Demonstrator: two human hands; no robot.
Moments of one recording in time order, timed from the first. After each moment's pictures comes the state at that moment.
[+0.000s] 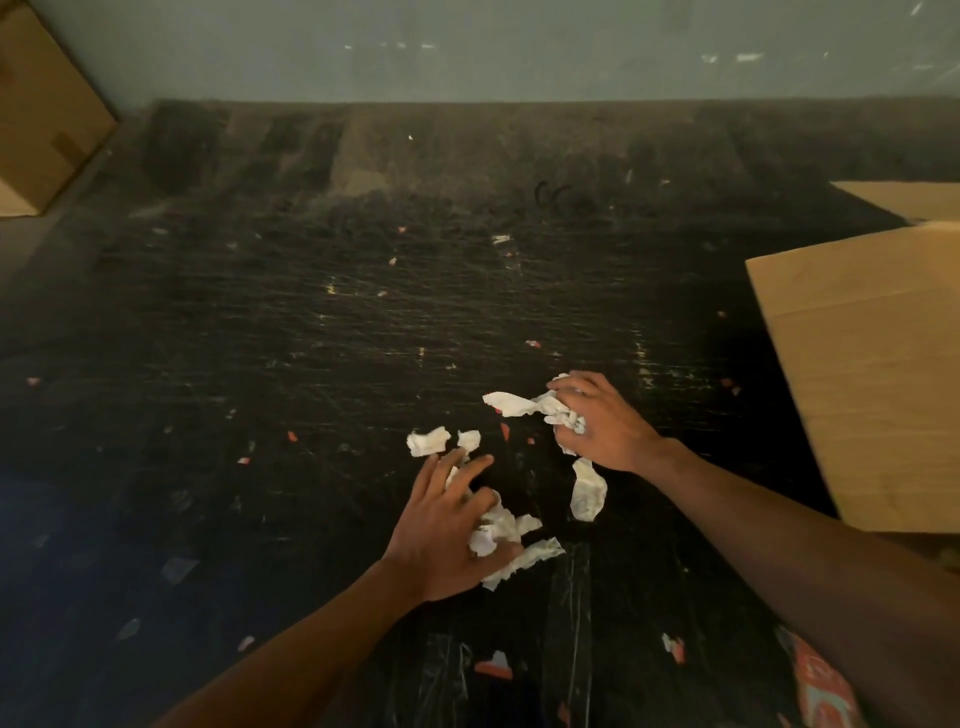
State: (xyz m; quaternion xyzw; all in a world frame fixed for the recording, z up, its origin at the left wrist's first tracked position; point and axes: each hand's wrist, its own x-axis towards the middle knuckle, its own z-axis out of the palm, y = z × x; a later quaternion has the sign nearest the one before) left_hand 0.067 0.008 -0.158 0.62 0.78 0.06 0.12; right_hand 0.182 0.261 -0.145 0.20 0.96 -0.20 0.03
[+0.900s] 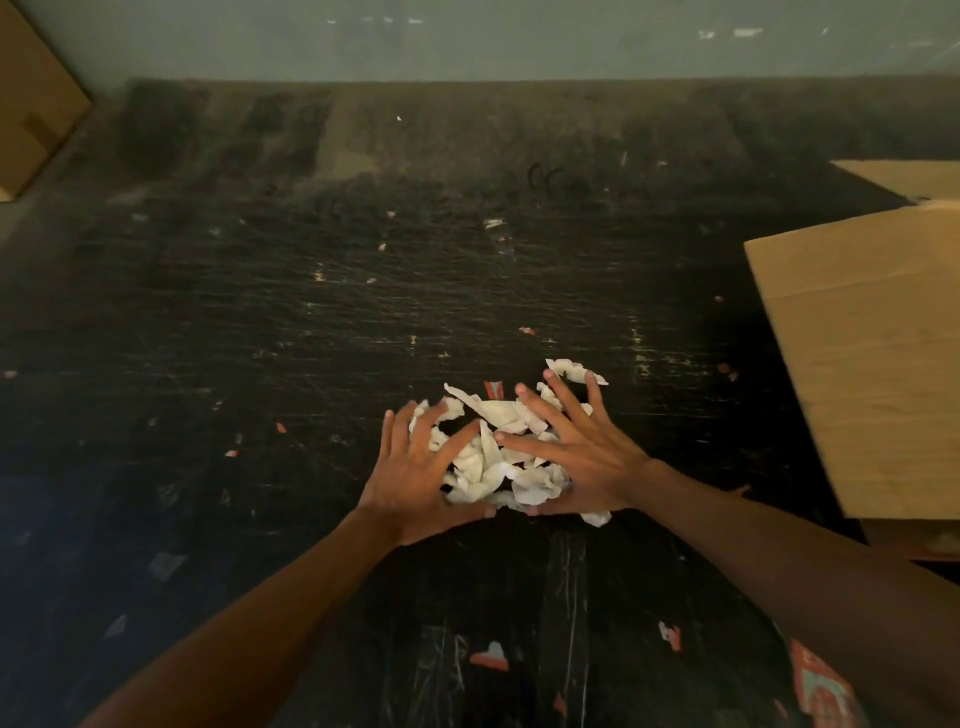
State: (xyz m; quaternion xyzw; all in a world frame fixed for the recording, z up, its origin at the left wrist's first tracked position) left_hand 0.023 0.026 -0.166 0.58 0.81 0.03 0.11; right_hand 0.201 0.225 -0.155 0.05 0.99 -0.01 0.10
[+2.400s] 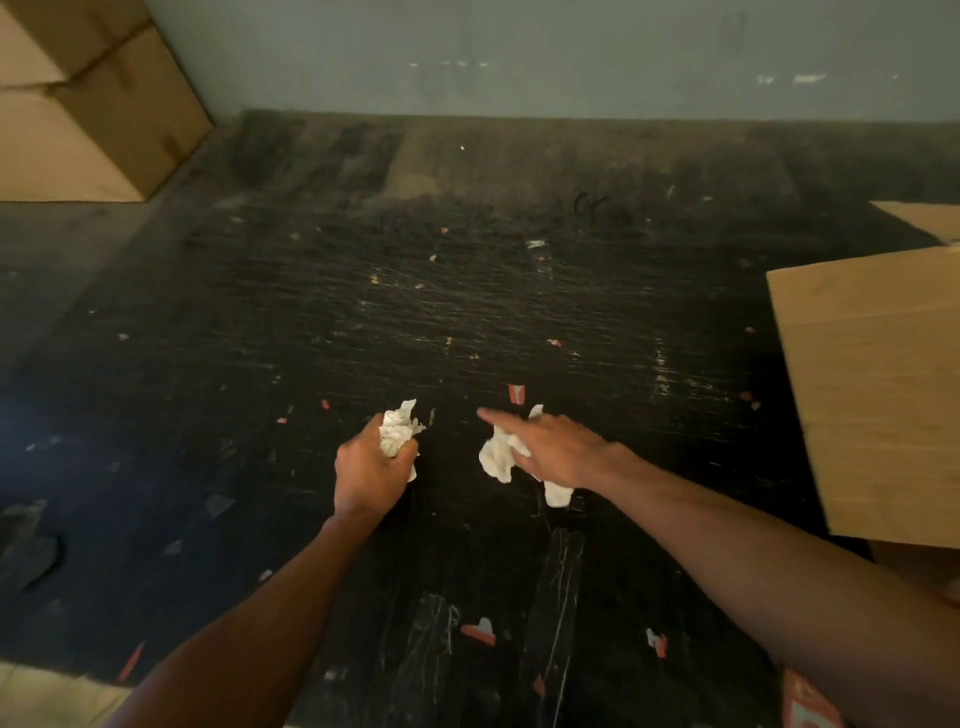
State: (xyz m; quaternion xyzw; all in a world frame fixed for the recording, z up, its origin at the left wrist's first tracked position) left_hand 0.028 -0.018 -0.136 0.20 0.91 0.34 0.11; right_hand 0.157 0.197 -0.121 0.09 0.96 -0.23 0.15
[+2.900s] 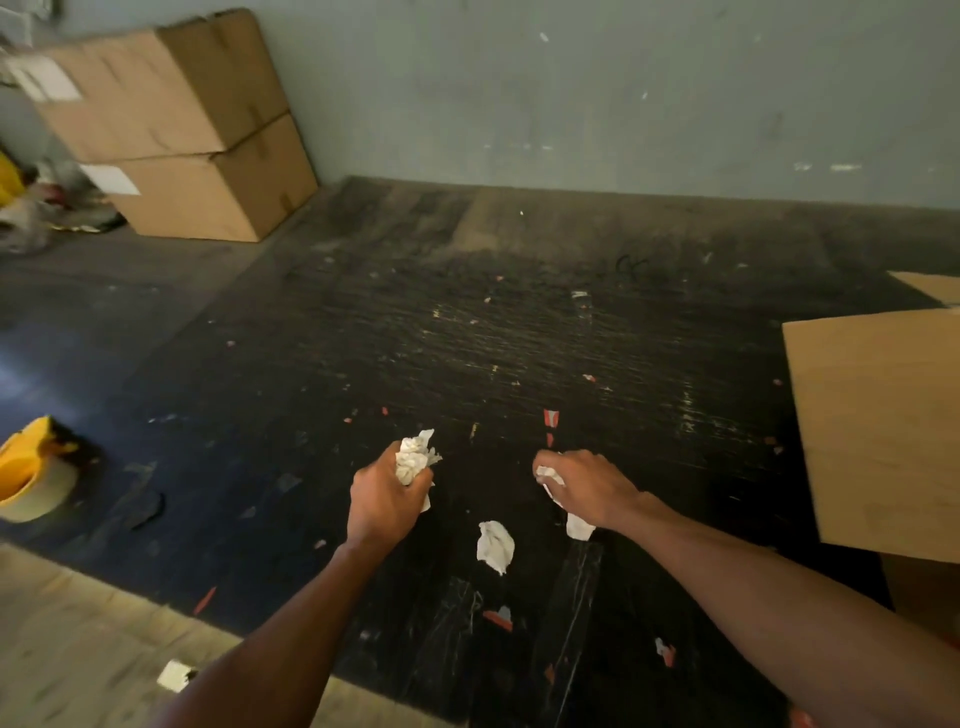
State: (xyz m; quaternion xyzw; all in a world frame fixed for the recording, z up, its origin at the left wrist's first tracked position) left_hand 0.068 -0.076 -0.105 0.16 0.91 0.38 0.09; right_hand 0.192 0.174 -0.117 0.10 0.97 -0.22 0.09
